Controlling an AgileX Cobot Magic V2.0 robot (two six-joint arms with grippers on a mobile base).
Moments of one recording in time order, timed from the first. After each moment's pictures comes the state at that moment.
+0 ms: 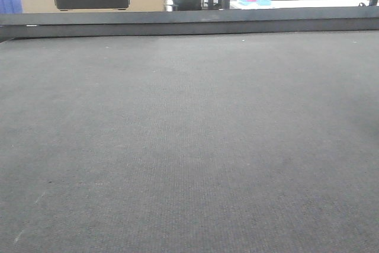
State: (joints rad) left arm -0.20 0.52 -0.60 -0.18 0.09 0.05; right arm 0.19 0.42 -0.57 0.03 0.16 0.04
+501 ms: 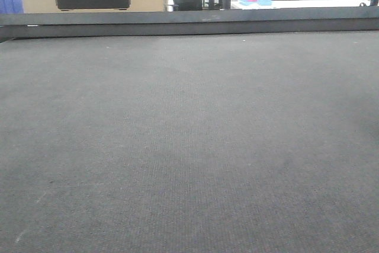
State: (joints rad) left arm -0.20 0.52 -0.60 -0.18 0.09 0.05; right arm 0.19 0.40 -0.57 0.03 0.15 0.04
